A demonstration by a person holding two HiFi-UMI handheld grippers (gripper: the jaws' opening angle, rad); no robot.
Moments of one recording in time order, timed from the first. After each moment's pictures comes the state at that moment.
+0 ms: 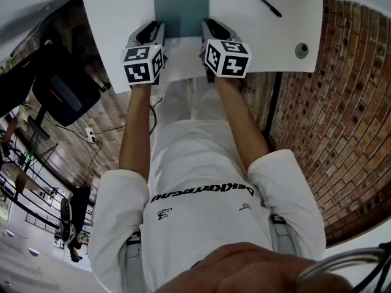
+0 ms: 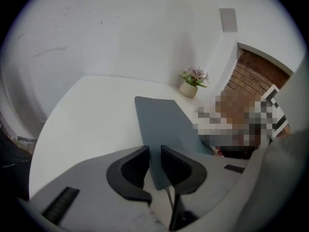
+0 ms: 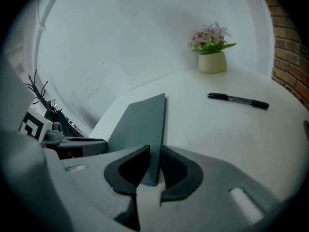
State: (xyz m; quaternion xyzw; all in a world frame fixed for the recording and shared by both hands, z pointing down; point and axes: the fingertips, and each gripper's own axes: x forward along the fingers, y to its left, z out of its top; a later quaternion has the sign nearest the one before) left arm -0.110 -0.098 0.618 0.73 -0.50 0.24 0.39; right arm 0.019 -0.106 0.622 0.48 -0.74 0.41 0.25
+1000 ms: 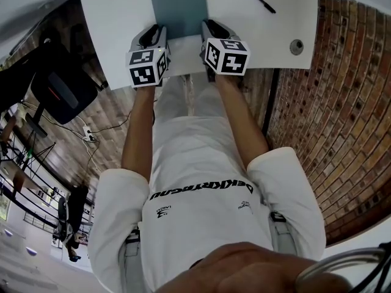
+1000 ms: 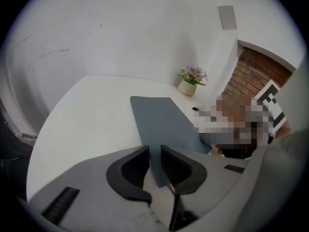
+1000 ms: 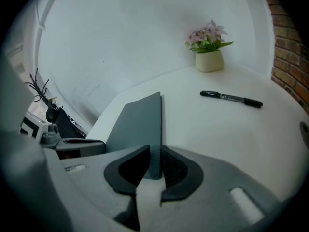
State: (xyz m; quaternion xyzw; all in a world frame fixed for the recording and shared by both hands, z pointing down) left arm -0.087 -0.075 0.615 0.72 -0.52 0.25 0.39; right arm 0.041 -0.093 0.621 0.47 -0.73 0.42 0.27
